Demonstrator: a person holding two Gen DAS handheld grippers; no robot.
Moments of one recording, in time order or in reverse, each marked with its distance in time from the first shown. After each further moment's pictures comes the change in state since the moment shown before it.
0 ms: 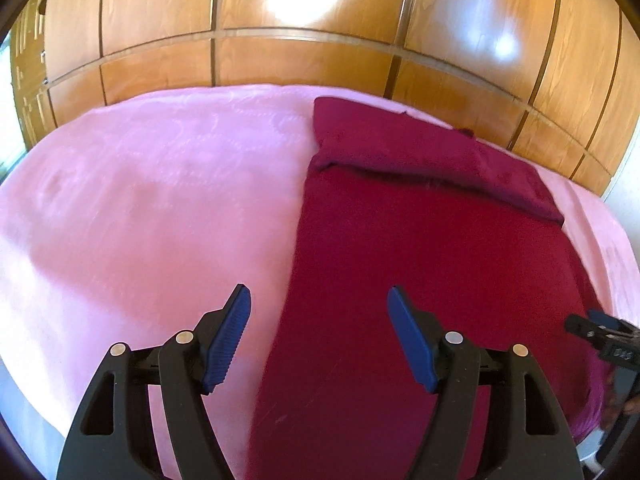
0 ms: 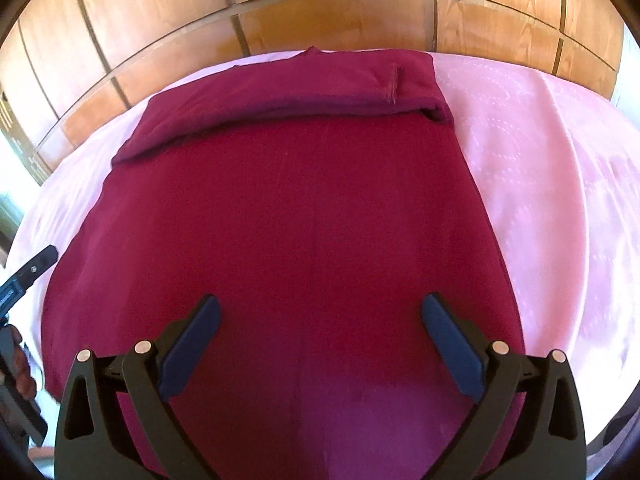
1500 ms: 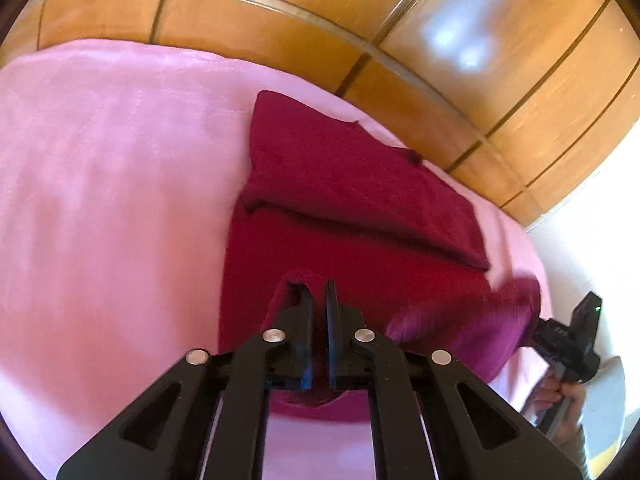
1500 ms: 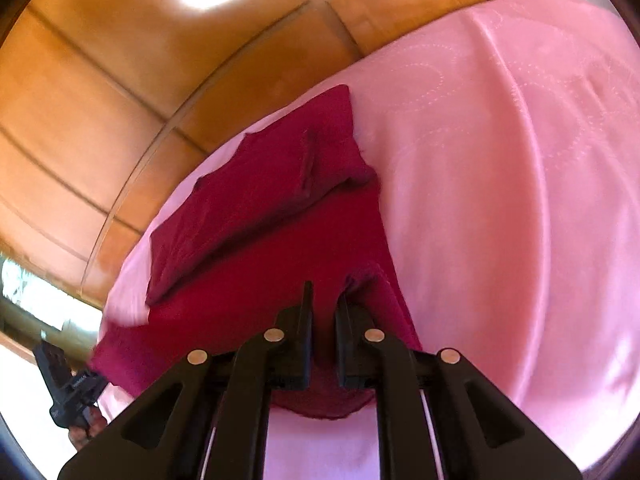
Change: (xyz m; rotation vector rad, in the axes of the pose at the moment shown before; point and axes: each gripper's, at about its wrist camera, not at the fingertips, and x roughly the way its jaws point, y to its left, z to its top) left arm 0.044 0.017 0.078 -0.145 0.141 -0.342; right arm -0.004 -0.113 0.084 0.446 -0.077 0.221
